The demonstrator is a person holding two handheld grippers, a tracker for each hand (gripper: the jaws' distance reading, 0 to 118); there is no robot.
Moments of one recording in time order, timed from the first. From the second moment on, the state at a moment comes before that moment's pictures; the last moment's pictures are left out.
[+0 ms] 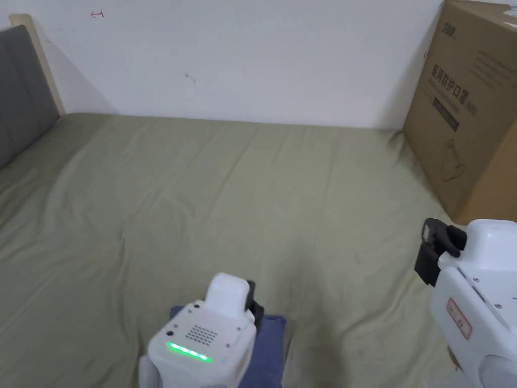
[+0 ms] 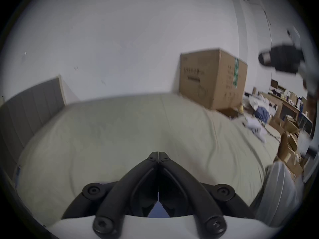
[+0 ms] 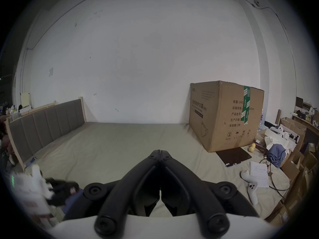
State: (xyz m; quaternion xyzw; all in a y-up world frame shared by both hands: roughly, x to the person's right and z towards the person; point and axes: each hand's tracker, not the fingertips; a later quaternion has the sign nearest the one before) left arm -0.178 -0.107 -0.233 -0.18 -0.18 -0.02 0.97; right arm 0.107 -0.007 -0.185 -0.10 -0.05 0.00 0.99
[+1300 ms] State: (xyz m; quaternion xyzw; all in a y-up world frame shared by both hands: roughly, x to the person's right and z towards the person) left arm -0.317 -0.008 -0.252 -0.05 -0.03 0.00 1.00; right arm 0.049 0.015 -0.194 -0.03 -0.03 0.03 1.00
